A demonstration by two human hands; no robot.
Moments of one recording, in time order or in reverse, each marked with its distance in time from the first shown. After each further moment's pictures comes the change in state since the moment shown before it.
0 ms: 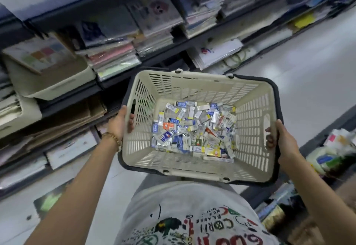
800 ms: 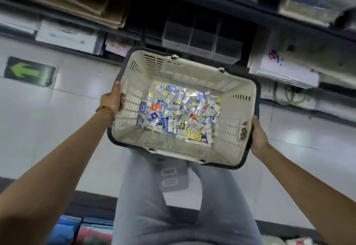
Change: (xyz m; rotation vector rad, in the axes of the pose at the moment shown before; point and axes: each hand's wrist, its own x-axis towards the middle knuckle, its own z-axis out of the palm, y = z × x) left_hand 0.065 -0.193 0.067 -0.291 0.557 -0.134; right_hand 0.247 0.009 0.127 -0.529 -0.498 0.017
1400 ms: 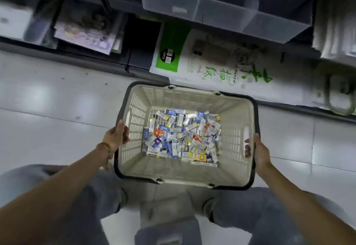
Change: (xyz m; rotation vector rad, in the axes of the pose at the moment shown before) left_hand 0.244 -0.208 0.146 0.140 -0.184 -0.023; right_hand 0.324 0.152 0.071 -0.073 0.102 -0.103
